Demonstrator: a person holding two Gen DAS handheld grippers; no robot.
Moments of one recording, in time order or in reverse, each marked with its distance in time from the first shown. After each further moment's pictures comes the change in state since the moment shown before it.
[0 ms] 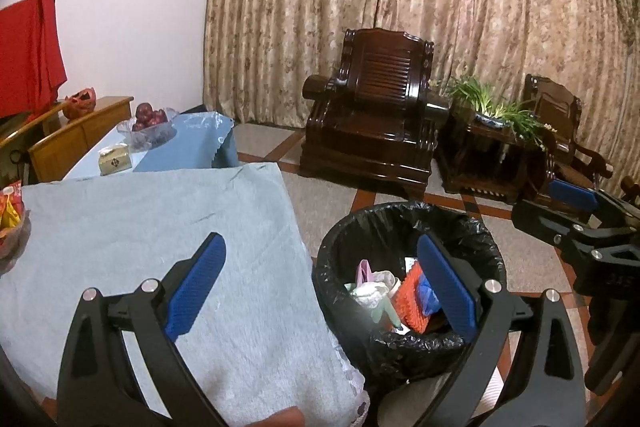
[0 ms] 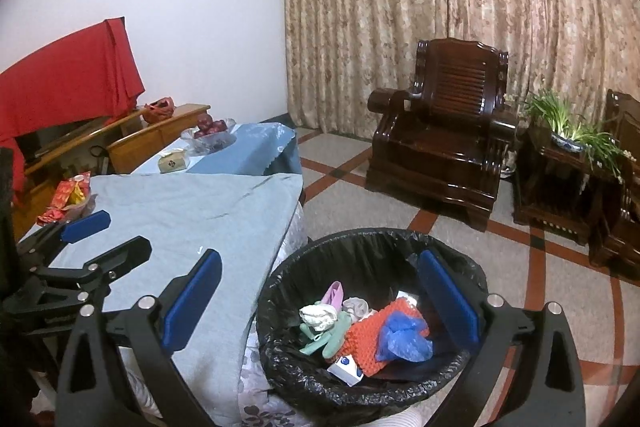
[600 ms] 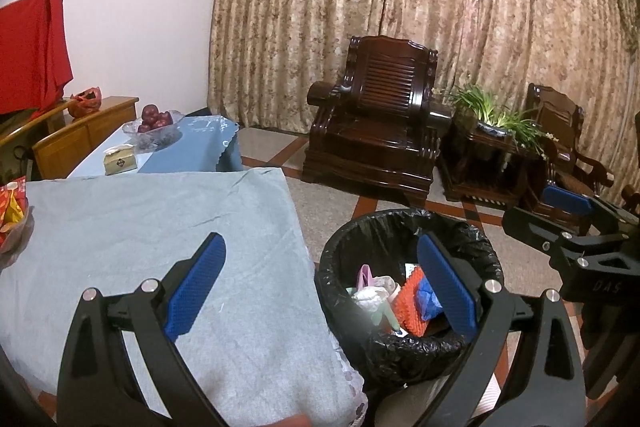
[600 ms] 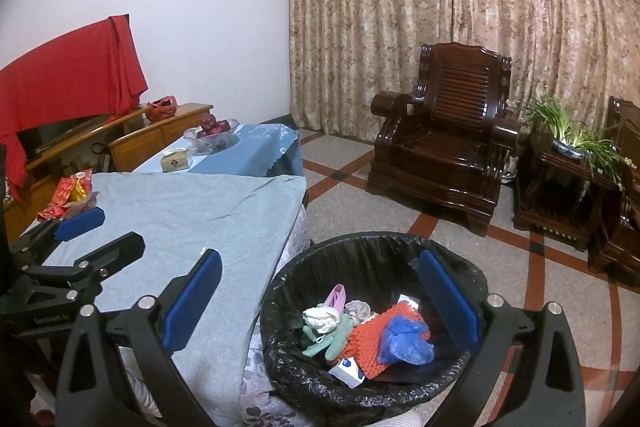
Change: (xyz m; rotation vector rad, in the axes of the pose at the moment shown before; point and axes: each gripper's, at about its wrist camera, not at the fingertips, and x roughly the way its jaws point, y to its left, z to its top) left arm -0.006 0.005 -0.002 -0.024 -0.016 0.006; right arm -0.003 0.004 0.001 -0.012 -0.002 0.004
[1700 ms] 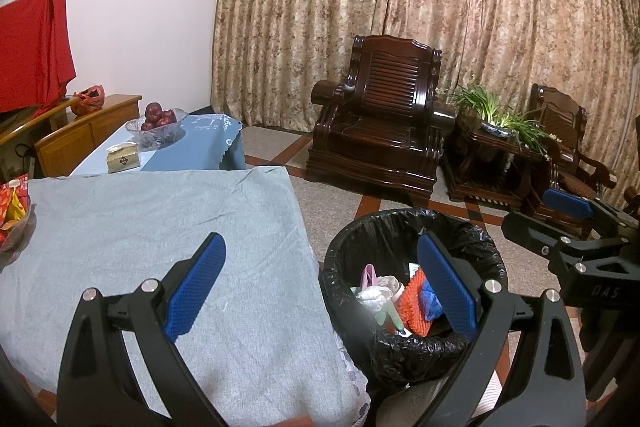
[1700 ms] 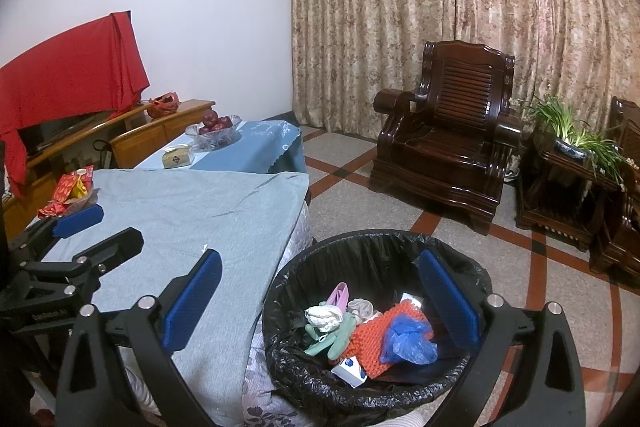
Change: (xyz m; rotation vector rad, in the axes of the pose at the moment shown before) left arm 0.001 0.004 0.001 -0.005 0.002 0.007; right arm 0.006 -0.002 0.002 -0.007 0.010 0.006
